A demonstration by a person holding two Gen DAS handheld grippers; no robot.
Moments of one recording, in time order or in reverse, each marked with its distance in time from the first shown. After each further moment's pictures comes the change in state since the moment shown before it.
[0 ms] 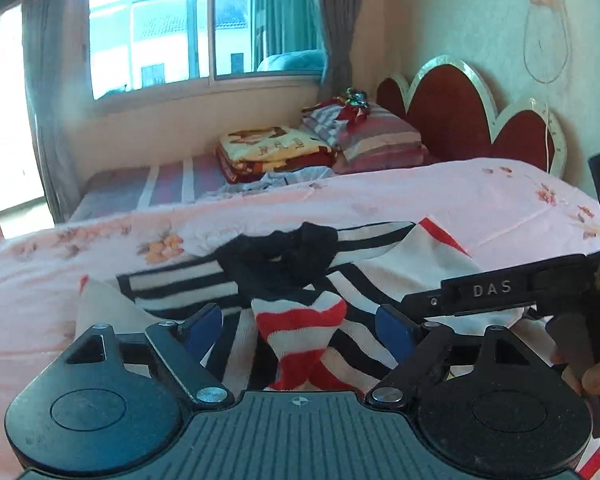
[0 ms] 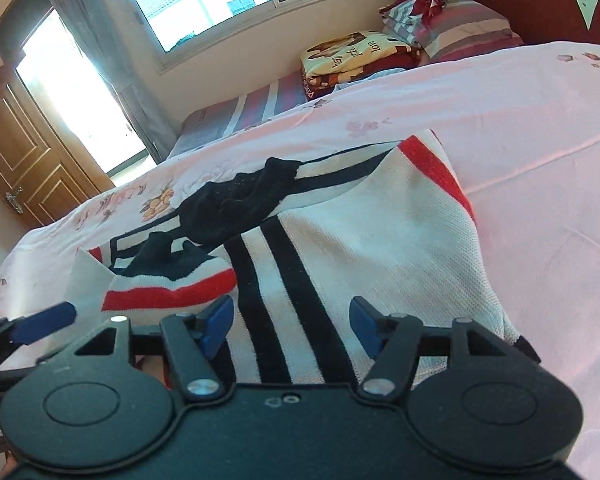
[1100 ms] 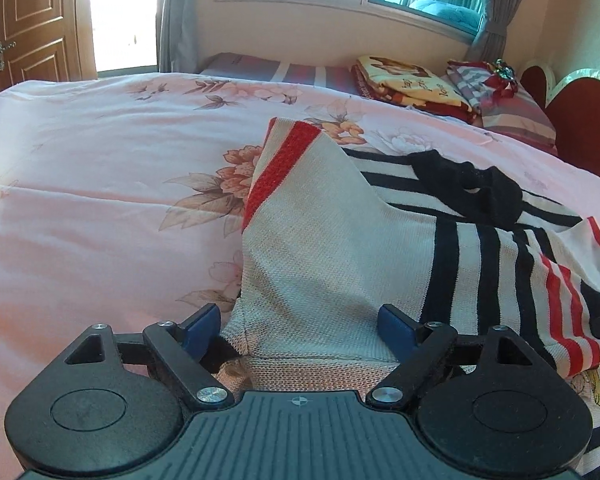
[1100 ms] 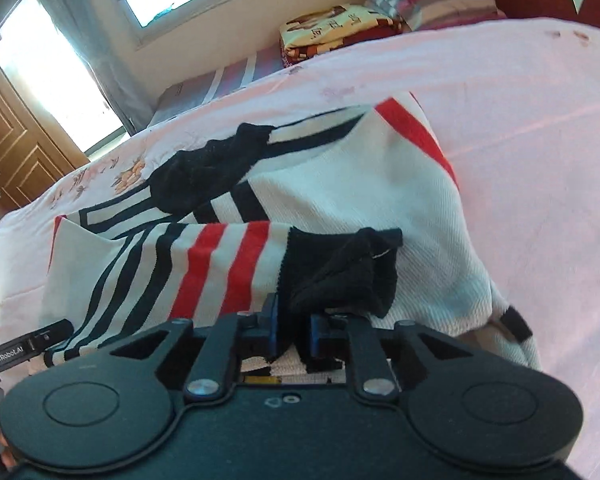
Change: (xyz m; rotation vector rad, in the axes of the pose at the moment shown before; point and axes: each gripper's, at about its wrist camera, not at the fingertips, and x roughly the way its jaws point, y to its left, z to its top) left arm 0.054 0.120 -0.070 -0.406 0.258 0.228; right arm 0.010 -0.014 -0.007 0.039 0.081 -0.066
